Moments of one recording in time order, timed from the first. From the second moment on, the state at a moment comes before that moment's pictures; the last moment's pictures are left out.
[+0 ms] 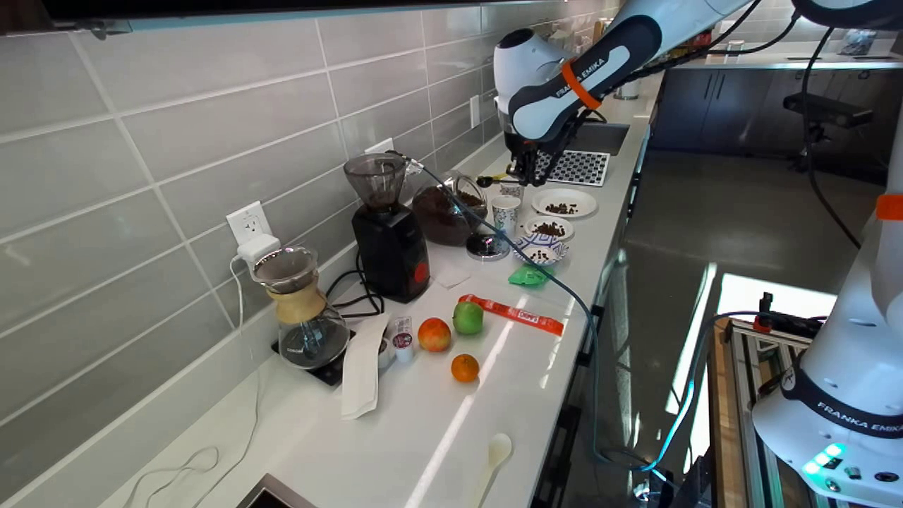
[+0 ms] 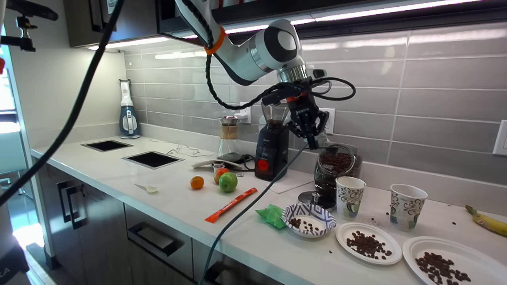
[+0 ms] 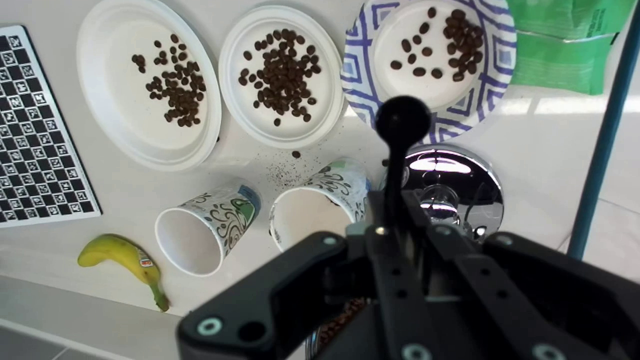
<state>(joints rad) -0.21 0.24 -0.20 -1.91 -0.40 2.31 -0.07</state>
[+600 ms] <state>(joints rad) -0.20 0.40 -0.21 -1.77 -0.53 2.34 -0.13</state>
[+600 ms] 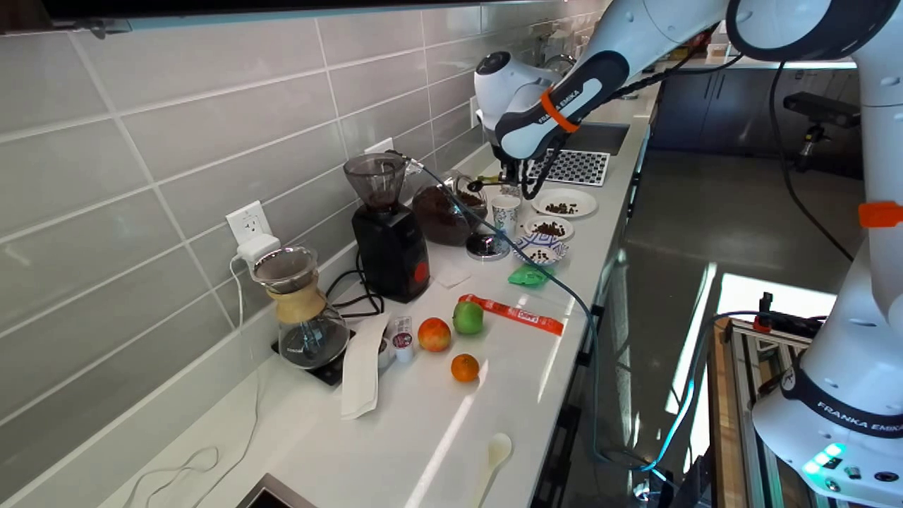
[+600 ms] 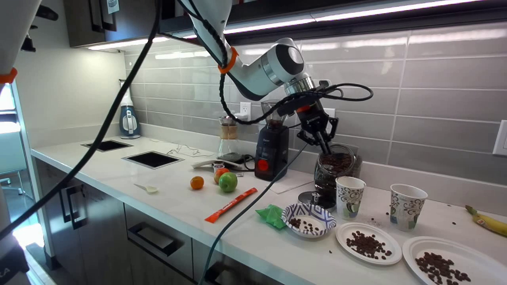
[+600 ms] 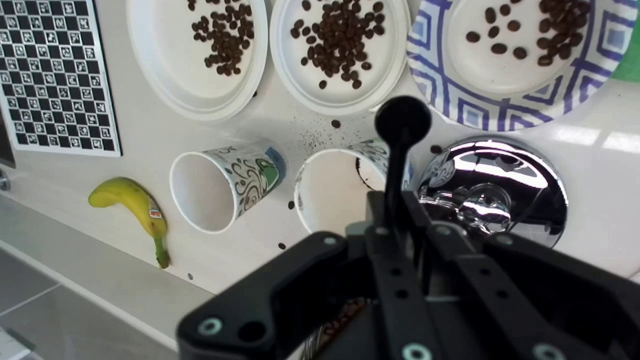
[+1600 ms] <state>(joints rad) -0.20 0.59 -0.22 -1.59 -0.68 2.41 -0.32</state>
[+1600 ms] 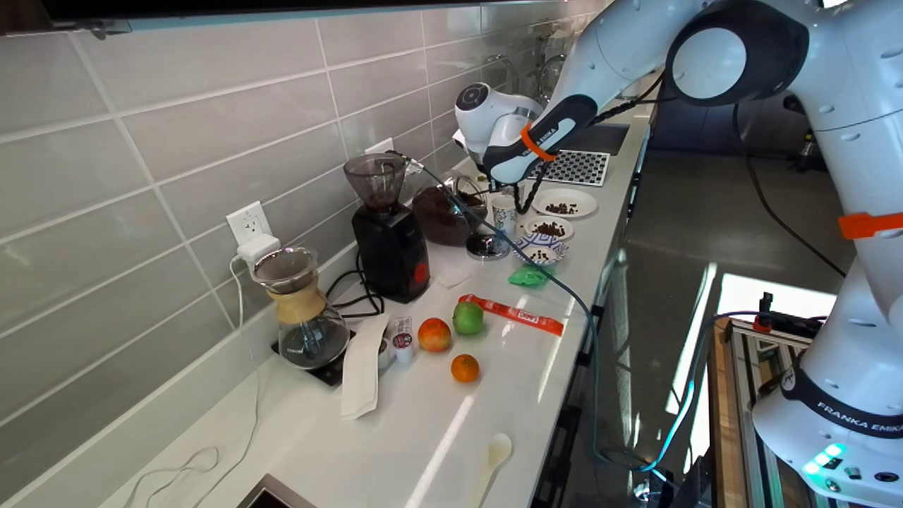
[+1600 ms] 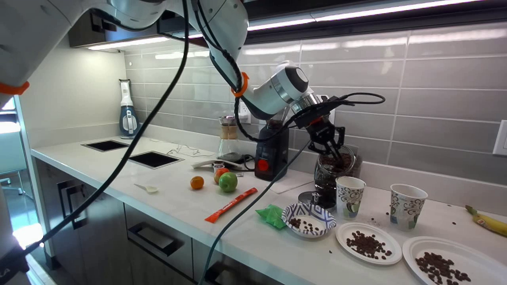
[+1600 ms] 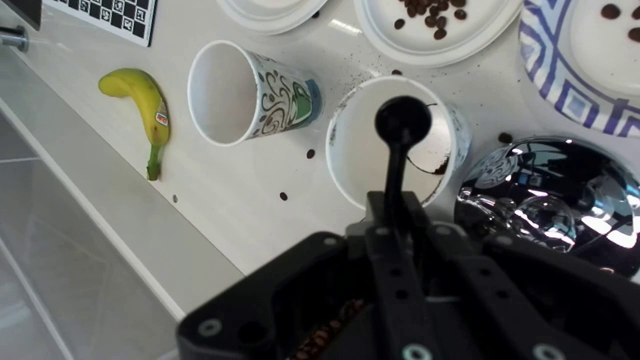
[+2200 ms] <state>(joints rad) -0.20 0.65 -0.22 -1.52 -0.80 2.42 -0.36</state>
